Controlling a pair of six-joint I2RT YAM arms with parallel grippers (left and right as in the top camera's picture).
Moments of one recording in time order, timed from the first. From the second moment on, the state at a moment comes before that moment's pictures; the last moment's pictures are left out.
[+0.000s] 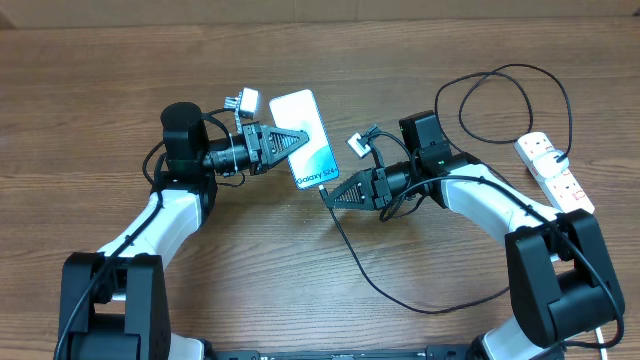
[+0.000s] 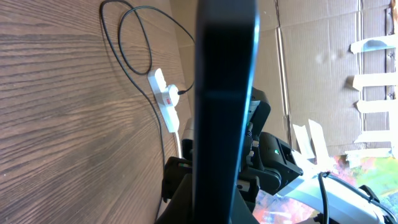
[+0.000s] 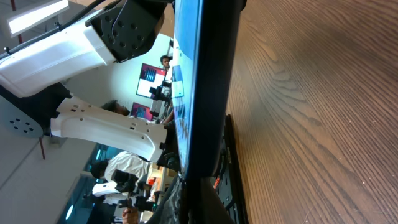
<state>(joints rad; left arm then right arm) -0.07 1.63 0.81 0.50 1.23 -1.04 0.33 1.76 0.98 -0.24 -1.46 0.15</state>
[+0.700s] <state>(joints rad) -0.07 1.63 0.81 0.50 1.23 -1.01 0.33 1.76 0.98 -0.23 -1.46 0.17</state>
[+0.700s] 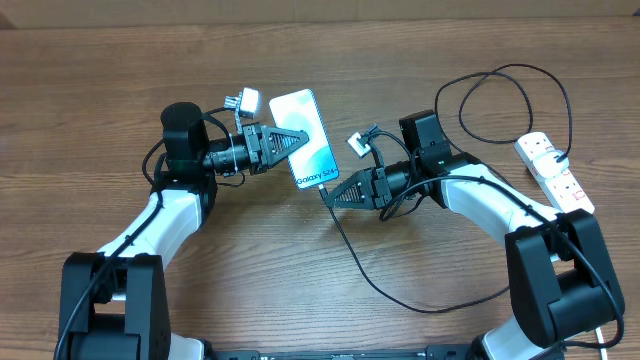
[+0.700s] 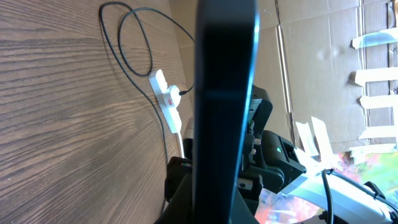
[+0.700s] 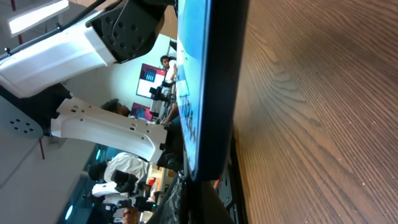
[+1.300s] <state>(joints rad) -0.09 1.63 0.81 0.50 1.23 -1.01 0.33 1.76 0.98 -0.20 -1.47 0.18</state>
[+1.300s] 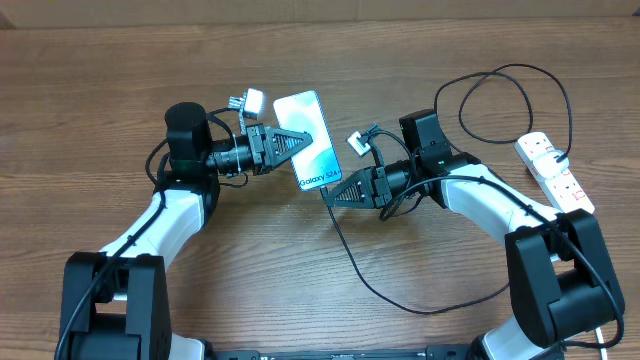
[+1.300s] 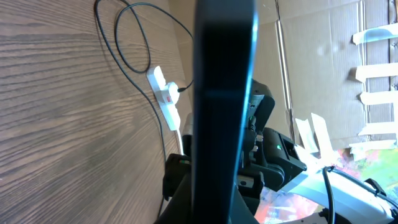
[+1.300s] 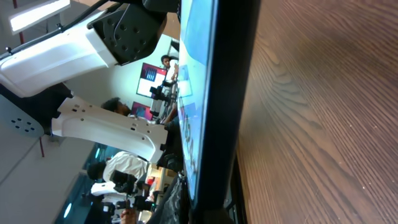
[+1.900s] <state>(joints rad) -0.08 1.63 0.83 0.49 1.29 -0.83 0.33 1.76 0.97 -0.16 -1.42 0.22</state>
